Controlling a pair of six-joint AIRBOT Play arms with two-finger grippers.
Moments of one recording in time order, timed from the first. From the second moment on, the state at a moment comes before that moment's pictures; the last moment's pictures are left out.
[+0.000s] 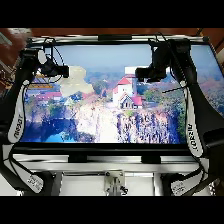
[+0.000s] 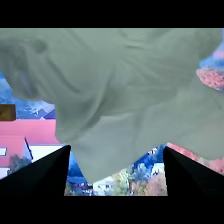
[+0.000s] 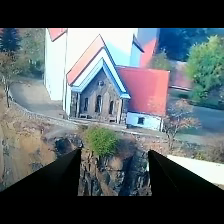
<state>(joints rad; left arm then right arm) -0.12 -1.89 1.98 1.64 -1.13 -1.65 0.25 -1.73 1.94 1.69 -1.42 -1.44</state>
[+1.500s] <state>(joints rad) -0.46 -1.34 2.01 1.62 -1.11 -1.63 0.25 -1.23 1.94 1.37 -1.45 -1.51</state>
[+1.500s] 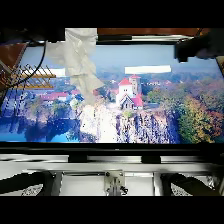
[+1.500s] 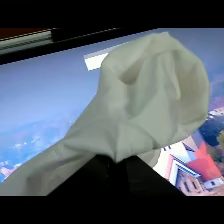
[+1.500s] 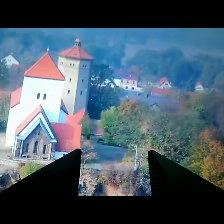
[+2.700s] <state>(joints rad) -0.36 -1.06 1.13 1.48 -1.38 -1.74 0.07 -1.35 1.72 1.64 -1.79 -1.55</state>
